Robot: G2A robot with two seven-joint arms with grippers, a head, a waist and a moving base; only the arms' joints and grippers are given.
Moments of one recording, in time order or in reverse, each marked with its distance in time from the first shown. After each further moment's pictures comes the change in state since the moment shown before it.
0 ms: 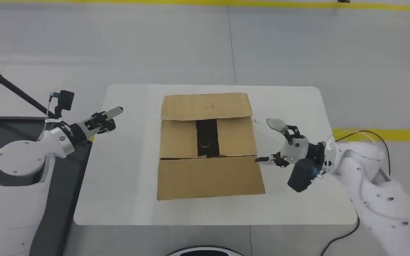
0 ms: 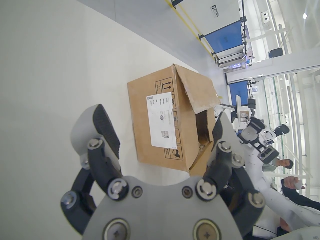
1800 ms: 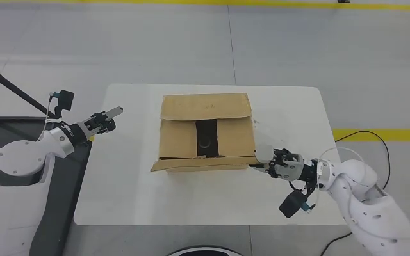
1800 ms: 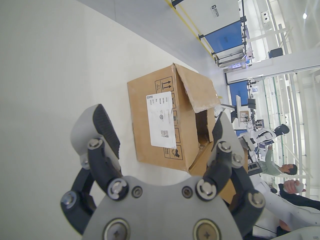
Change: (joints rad) left arm 0.000 0.000 0.000 0.000 0.000 0.000 0.000; right arm -0.103 0.005 -0.011 -0.068 -0.141 0.315 -0.047
